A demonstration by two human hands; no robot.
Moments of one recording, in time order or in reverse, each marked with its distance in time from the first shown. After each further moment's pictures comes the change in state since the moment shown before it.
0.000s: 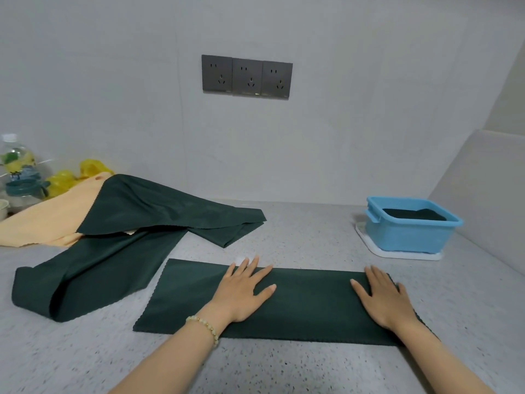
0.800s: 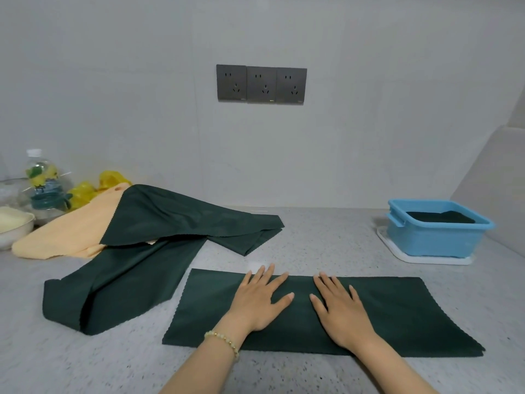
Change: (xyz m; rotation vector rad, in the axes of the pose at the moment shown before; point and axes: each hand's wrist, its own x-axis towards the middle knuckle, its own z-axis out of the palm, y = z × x) left_hand -0.003 -0.016 -0.004 -0.018 0.001 0.004; right_hand -0.034 -0.124 0.023 0.068 0.016 -0.310
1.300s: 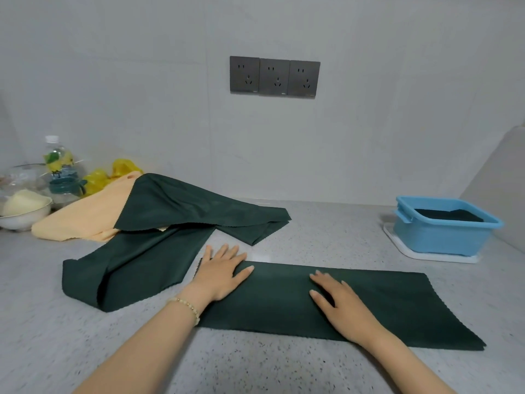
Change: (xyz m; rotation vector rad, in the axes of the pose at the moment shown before) left_hand -0.022 -0.071 -0.037 0.066 0.038 -0.153; right_hand -0.020 -0.007 -0.018 0.303 -0.036 -0.168
